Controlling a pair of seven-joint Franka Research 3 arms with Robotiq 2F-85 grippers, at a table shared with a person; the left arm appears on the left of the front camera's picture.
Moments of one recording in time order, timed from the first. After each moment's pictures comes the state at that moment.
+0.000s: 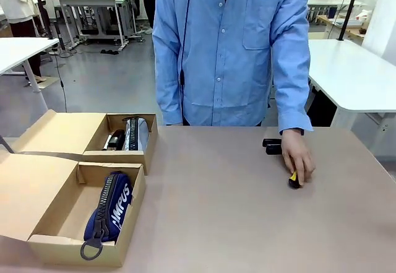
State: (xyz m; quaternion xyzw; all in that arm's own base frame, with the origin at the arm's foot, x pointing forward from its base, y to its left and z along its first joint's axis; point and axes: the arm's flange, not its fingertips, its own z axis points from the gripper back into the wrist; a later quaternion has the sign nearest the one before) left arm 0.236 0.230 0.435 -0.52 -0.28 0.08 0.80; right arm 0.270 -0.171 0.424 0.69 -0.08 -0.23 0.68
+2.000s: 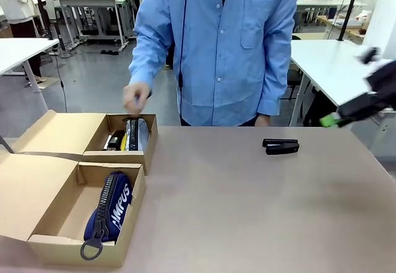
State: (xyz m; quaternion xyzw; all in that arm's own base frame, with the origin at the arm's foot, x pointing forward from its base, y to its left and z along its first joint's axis) left arm 0.236 0.229 0.435 -0.52 -0.28 0.08 0.80; right arm 0.400 0.019 0.478 0.28 -0.21 0.23 0.91
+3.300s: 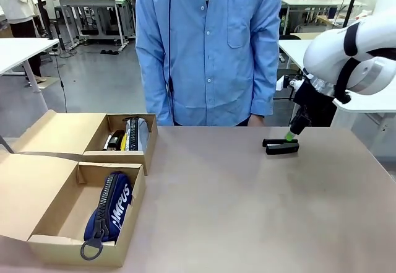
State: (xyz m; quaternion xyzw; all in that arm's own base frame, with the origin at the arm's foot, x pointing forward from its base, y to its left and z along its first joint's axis) left arm 0.236 0.230 0.436 -0.52 -0.28 0.08 0.80; right arm 0.566 0.076 0.387 0.09 -0.15 0.50 0.85
